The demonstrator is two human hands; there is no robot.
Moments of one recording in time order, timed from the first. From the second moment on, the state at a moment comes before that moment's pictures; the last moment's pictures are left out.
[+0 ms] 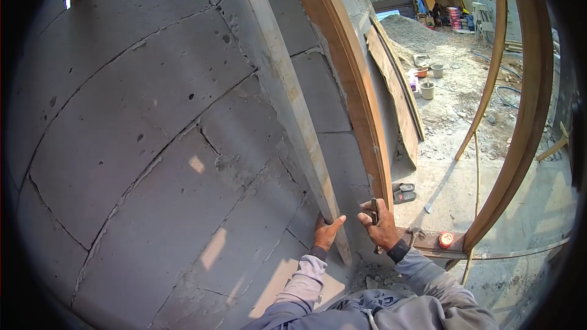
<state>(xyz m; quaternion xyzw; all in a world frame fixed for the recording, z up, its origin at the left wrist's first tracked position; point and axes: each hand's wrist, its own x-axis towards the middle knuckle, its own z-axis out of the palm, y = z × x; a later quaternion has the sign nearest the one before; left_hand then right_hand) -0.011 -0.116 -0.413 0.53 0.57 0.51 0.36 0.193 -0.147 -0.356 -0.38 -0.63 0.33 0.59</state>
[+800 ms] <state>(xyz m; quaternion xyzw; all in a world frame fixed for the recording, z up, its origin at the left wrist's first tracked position) 0.007 -0.154 -0.453 0.71 0.38 0.32 0.49 0.152 -0.175 -0.266 -0.49 -0.66 0.16 0.55</state>
